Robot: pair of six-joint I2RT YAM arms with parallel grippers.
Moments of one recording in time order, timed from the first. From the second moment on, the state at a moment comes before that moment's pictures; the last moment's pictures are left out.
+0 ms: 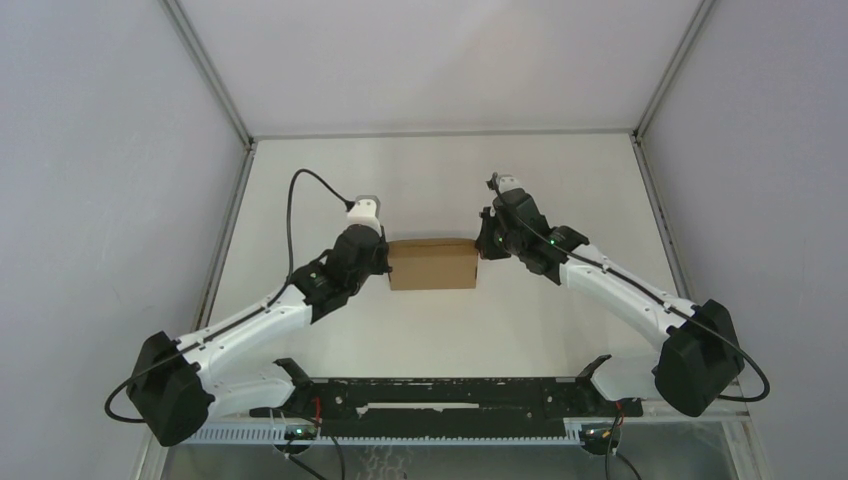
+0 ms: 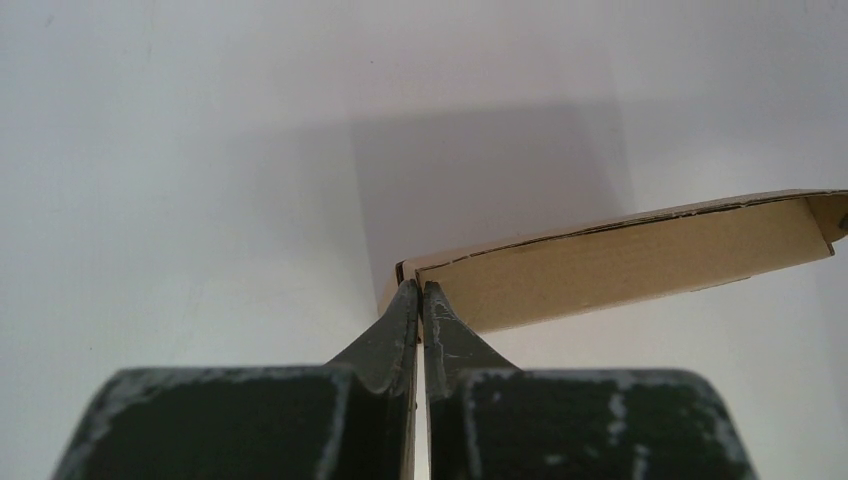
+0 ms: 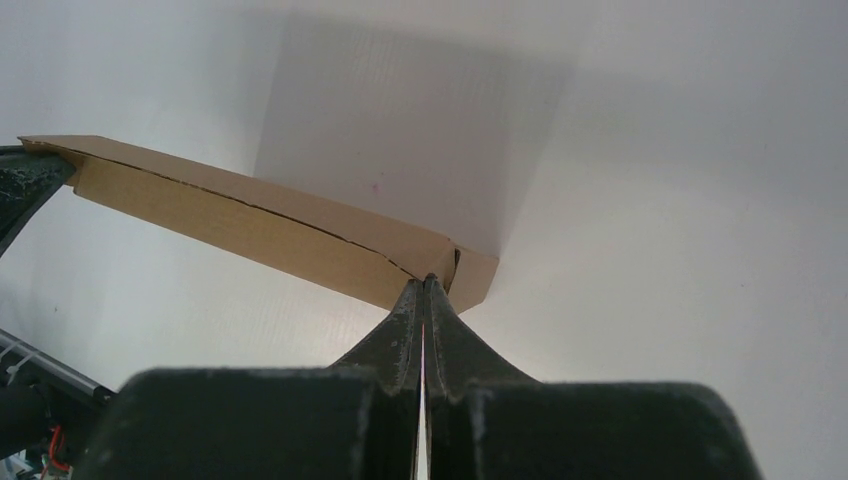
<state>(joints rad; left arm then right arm) -0.75 1.12 0.73 -0.19 -0.40 -0.47 0.65 1.31 0.99 -0.42 0.05 0.46</state>
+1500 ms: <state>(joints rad) -0.80 1.11 0.68 -0.11 -0.39 -0.48 0.66 1.17 0.92 -0.54 -0.12 0.47</state>
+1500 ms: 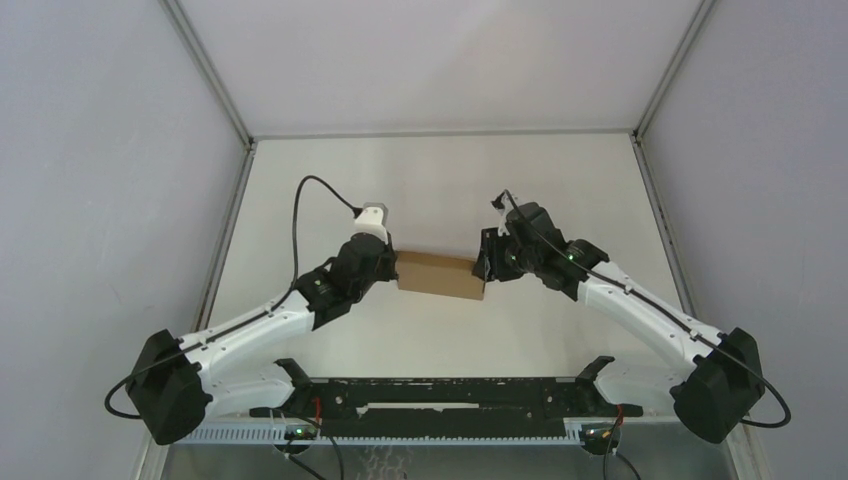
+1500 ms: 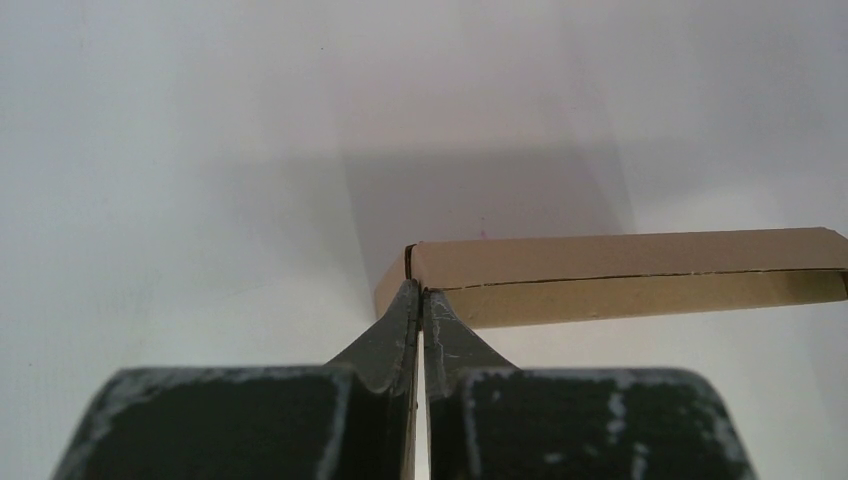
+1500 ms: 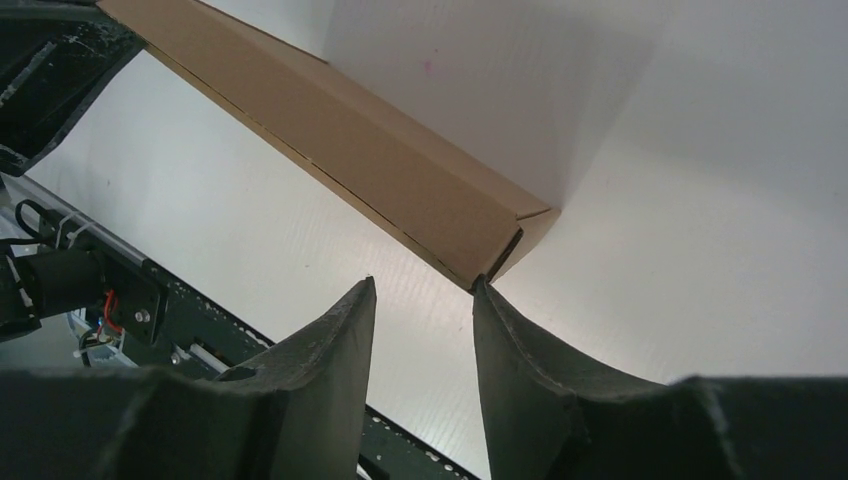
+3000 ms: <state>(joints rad) -0.82 1.15 0.68 -0.05 -0.36 -0.49 0.59 1.18 0.92 -0.46 -0.15 0.54</state>
